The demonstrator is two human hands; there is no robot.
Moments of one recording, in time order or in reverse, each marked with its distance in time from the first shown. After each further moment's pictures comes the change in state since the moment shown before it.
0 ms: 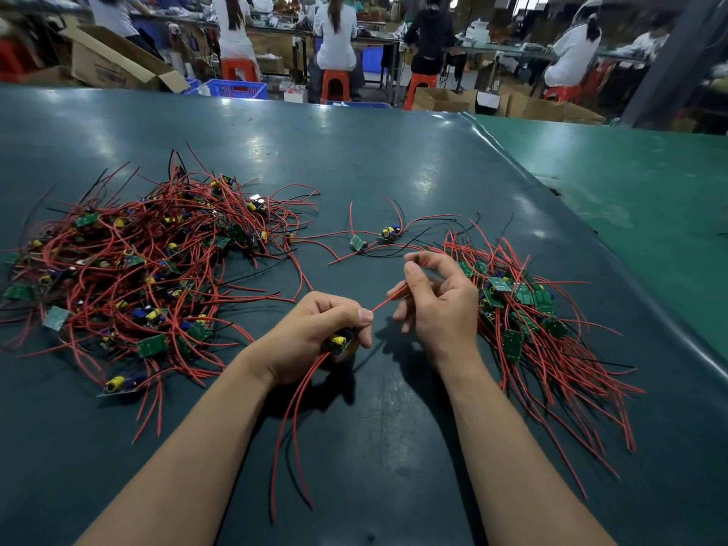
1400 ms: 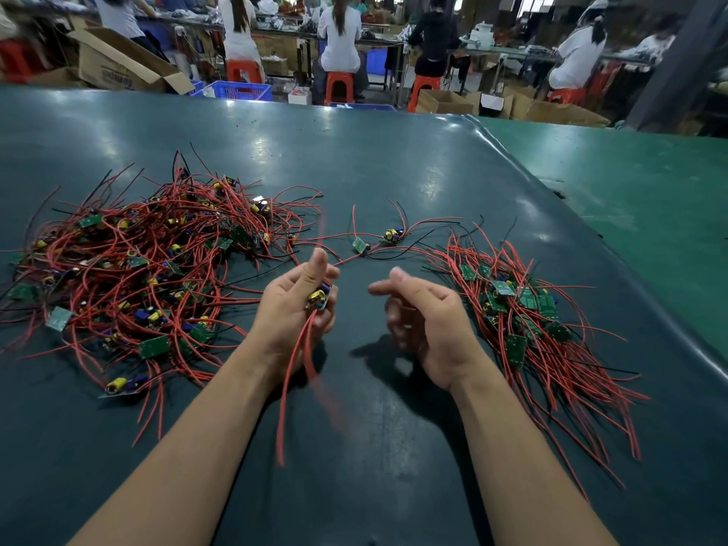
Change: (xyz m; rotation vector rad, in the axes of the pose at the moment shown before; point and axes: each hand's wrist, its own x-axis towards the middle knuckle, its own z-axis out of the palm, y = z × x) left_hand 0.012 0.001 -0.007 -0.473 0.452 0.101; right_hand -0.010 -0.010 -0.004 0.142 -0.338 0.312
